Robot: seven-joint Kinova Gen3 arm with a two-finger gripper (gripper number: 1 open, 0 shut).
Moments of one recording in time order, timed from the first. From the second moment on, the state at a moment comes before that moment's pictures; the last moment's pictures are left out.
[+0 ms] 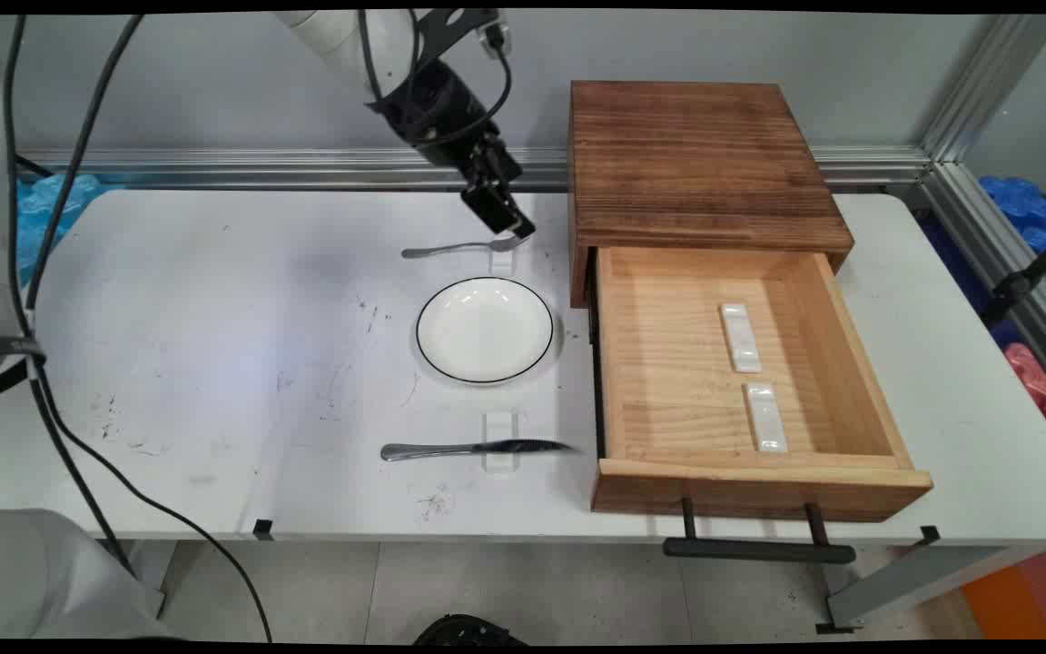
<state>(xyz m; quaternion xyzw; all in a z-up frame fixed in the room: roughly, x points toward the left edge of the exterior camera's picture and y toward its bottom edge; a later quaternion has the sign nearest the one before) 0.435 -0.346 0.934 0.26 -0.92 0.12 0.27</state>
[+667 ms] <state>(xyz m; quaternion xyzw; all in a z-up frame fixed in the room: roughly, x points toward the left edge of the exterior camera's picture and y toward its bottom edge) 0.433 -0.274 0.897 0.27 -0.92 0.10 0.26</state>
